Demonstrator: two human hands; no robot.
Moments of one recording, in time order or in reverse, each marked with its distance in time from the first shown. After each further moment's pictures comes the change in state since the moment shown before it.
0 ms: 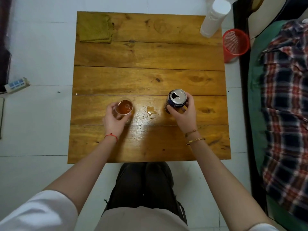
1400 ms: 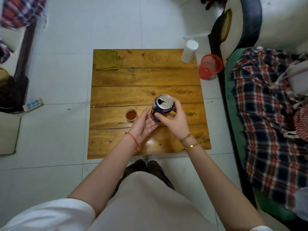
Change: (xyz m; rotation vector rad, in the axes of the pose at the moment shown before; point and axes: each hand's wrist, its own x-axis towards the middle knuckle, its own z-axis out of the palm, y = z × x) left_hand -0.127 0.158 -0.025 -0.694 -0.545 -0.549; right_hand -0.124 -0.160 -0.045 0.094 -0.102 -0.111
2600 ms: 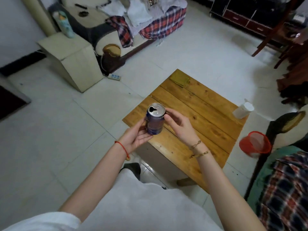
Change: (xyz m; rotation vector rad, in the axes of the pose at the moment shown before) left_hand -0.222 -0.124 -0.039 -0.449 0.316 0.380; right_hand -0.117 -0.071 -0.008 -0.152 -0.923 -0.417
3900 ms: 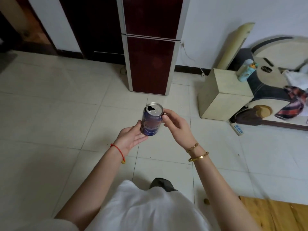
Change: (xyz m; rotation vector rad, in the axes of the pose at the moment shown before) left_hand -0.253 0.094 -0.510 -0.561 0.738 0.585; right_hand 0.112 -0.200 0.599 0.062 -0.909 -0.316
